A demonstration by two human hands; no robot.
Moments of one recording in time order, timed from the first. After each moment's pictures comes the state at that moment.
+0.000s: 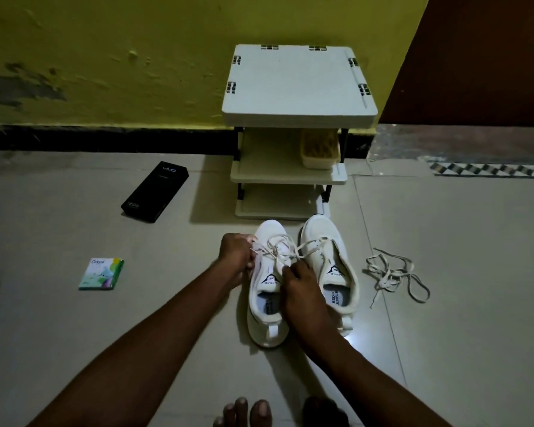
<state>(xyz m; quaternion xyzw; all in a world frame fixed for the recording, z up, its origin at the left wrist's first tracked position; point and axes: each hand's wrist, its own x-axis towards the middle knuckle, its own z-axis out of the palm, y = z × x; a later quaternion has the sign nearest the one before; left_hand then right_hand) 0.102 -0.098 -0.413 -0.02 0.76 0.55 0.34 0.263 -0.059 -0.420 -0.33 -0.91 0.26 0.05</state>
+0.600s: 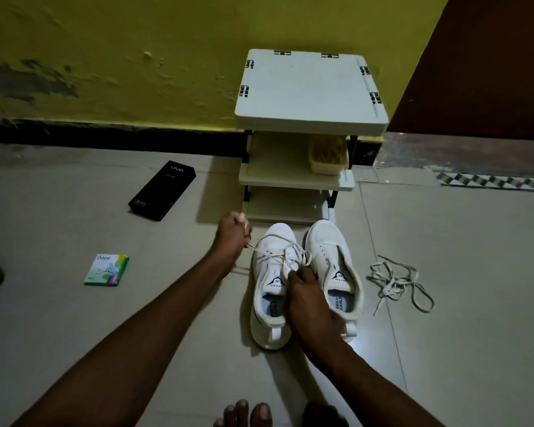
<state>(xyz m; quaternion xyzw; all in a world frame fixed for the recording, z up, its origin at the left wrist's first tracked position) 0.073 -0.103 -0.400 0.10 0.76 0.59 0.24 0.263 -0.061 -0.412 -0.33 -0.91 0.25 0.00</state>
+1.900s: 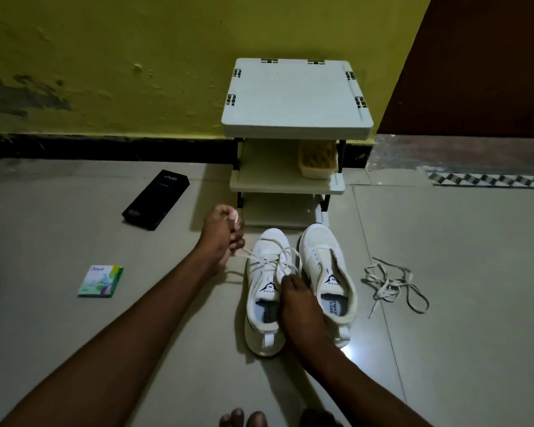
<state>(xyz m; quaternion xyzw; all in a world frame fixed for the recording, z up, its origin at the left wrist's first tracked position) 0.073 -0.102 -0.362 0.05 0.66 0.68 0.31 0.266 -0.060 -0.400 -0.33 -0.91 0.26 -0.03</state>
